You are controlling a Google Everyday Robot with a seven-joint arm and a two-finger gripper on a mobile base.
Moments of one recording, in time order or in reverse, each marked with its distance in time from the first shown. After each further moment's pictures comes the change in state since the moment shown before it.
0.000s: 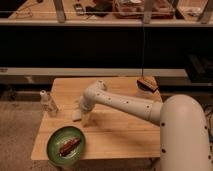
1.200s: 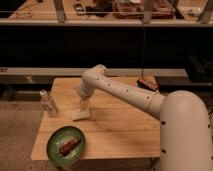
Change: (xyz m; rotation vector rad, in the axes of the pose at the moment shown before) arm -0.013 -0.081 -0.080 0.077 0.008 -0.095
